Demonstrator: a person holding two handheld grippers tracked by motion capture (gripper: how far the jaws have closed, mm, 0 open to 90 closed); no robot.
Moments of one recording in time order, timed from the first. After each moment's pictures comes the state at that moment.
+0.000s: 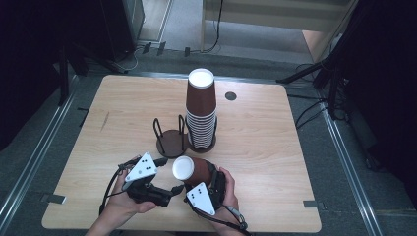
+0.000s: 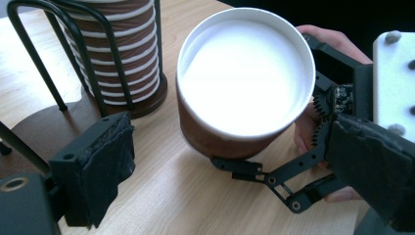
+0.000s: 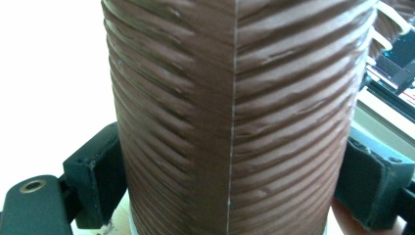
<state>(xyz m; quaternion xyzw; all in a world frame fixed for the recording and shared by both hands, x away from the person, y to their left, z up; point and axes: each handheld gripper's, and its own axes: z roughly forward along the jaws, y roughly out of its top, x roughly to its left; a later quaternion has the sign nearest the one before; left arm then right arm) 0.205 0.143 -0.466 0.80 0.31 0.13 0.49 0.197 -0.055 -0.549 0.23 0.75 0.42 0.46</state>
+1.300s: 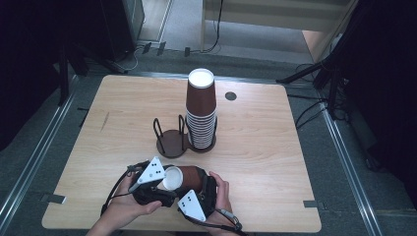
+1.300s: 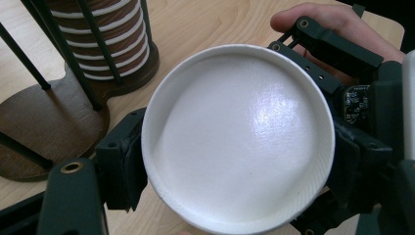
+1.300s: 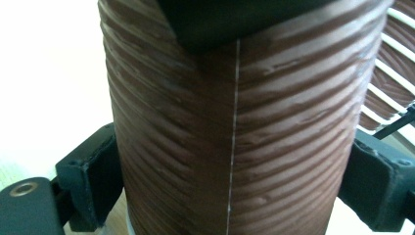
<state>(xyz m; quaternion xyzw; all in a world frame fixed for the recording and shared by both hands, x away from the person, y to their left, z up) 0.205 0.132 -0.473 0.84 0.30 0.12 0.44 0.187 -0.041 -0.562 0.18 0.78 0.41 0.44</state>
